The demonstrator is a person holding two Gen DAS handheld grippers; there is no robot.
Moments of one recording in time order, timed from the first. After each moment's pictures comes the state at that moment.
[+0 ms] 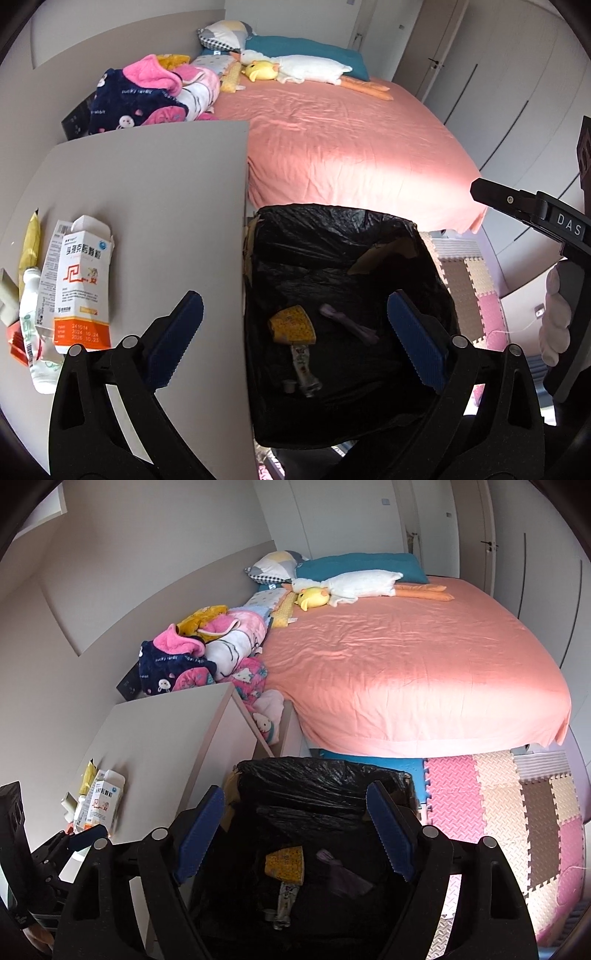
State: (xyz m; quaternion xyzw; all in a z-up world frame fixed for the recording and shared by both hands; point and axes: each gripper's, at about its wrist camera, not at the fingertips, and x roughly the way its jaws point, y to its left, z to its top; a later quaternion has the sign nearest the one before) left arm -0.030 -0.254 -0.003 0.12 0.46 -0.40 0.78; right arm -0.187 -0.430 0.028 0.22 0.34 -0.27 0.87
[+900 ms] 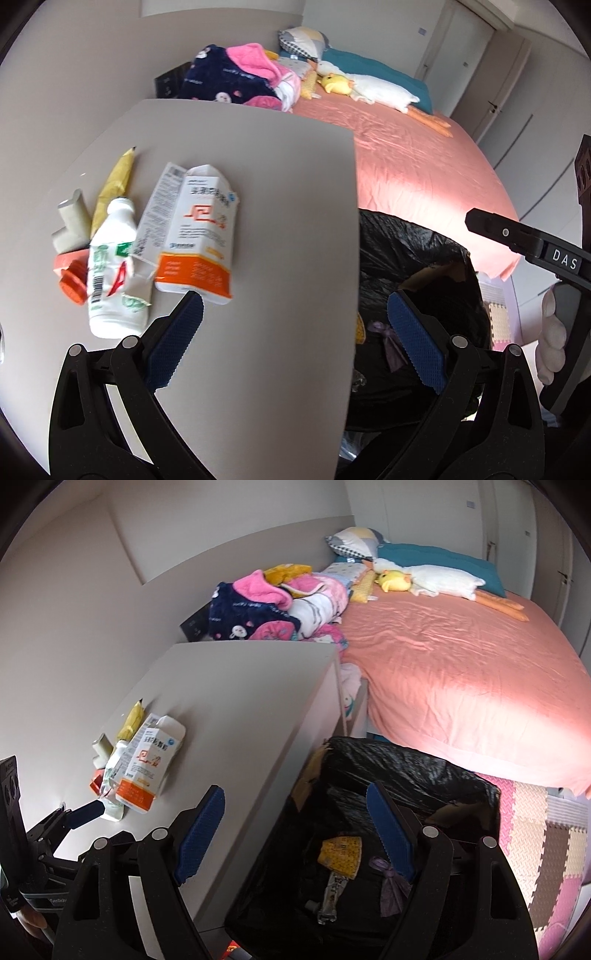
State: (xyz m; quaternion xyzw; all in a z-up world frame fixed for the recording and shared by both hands) left arm -0.001 -0.144 -0.006 0.05 0.47 -0.30 0.83; right arm -0.092 -0.347 0.011 0.17 0.40 -0.15 0.89
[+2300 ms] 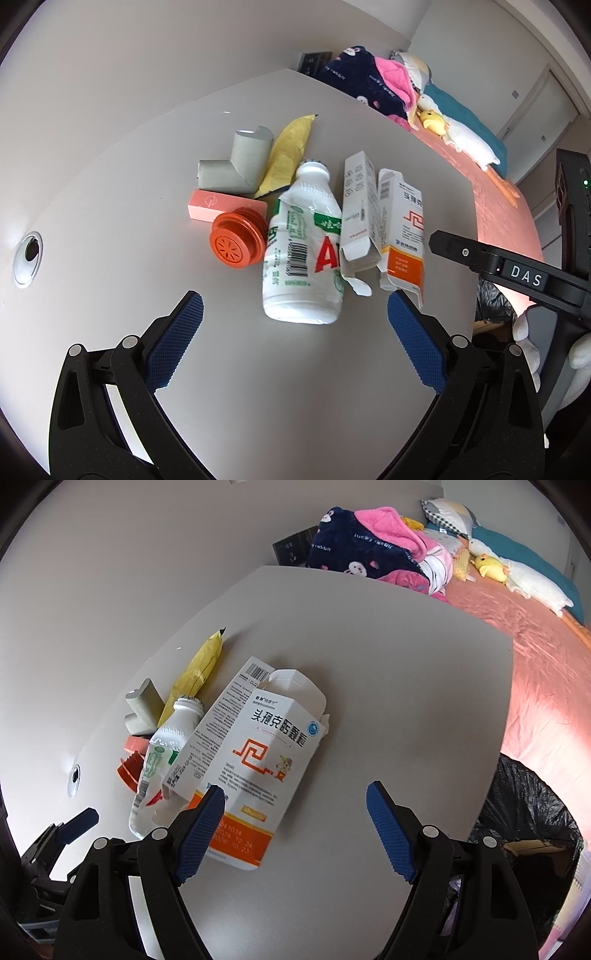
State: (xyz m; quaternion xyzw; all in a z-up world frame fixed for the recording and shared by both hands) left arm 0.052 -0.004 -0.038 -0.06 0.50 -0.15 0.85; right arm 0.071 -0.216 -0.049 0.12 0.50 -0.03 0.86
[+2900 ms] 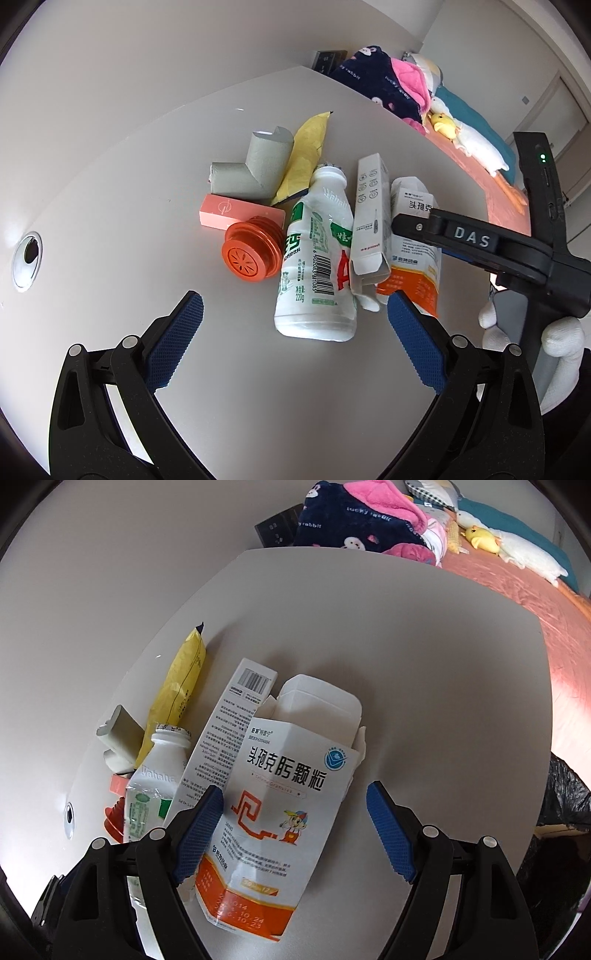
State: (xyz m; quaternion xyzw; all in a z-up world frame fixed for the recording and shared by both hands) left arm 0.067 0.001 -0.044 -0.06 0.51 -0.14 0.85; right arm 0.120 -0.198 -0.085 0.16 0.52 -0.06 0.84
